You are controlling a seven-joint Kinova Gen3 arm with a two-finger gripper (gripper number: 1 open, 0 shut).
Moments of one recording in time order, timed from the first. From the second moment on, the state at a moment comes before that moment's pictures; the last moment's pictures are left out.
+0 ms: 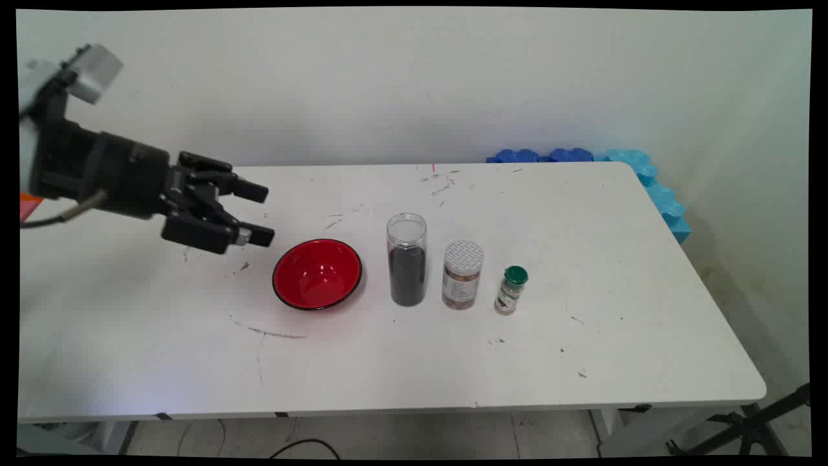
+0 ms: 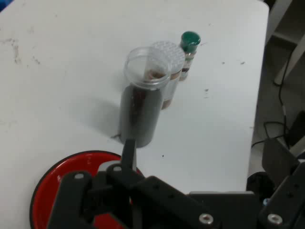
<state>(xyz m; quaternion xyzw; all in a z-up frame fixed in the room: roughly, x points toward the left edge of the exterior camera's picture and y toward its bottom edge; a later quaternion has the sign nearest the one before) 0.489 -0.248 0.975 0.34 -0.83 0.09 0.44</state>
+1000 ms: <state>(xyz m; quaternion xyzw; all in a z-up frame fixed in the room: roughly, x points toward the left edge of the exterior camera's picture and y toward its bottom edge) 0.454 -0.299 0.921 0.36 -0.83 0.11 0.40</state>
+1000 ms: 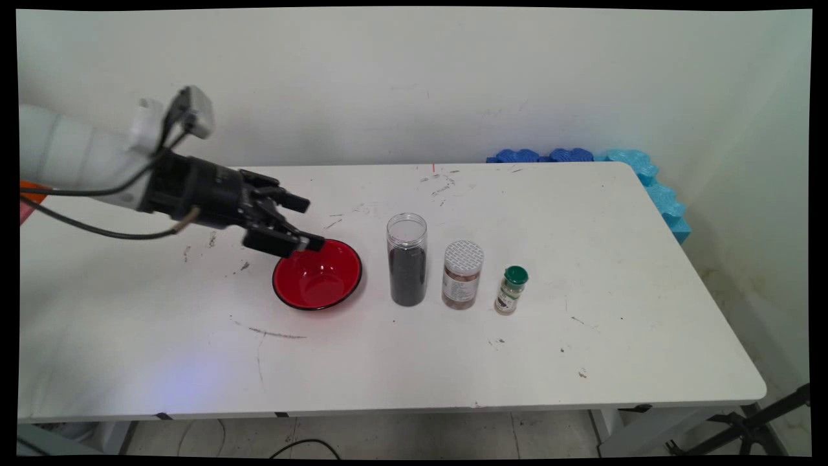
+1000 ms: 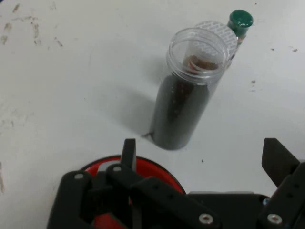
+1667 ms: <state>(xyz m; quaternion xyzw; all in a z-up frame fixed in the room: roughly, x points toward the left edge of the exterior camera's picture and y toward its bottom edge) 0.390 -0.341 0.878 0.35 -0.85 0.10 0.39</state>
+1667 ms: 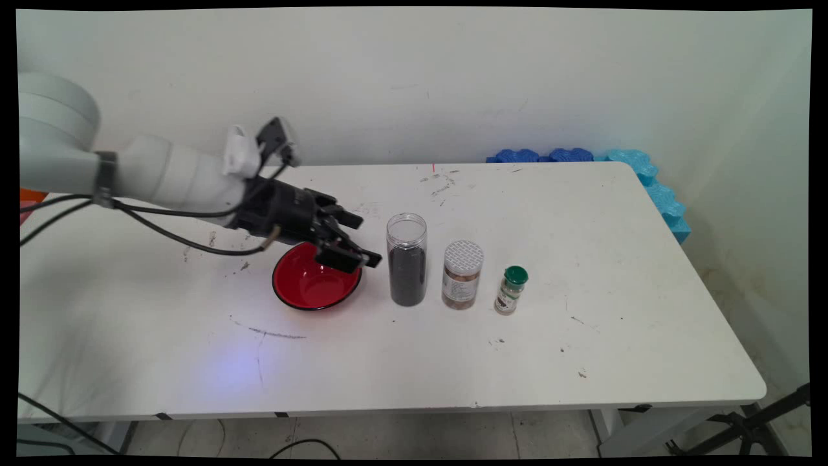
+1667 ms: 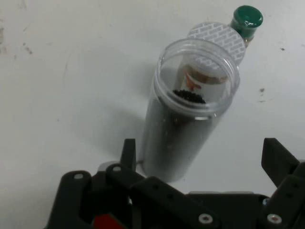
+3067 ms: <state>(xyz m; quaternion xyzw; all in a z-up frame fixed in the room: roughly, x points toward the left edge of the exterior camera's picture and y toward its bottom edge) 0.347 -0.386 0.840 0.31 -0.86 0.11 0.39</state>
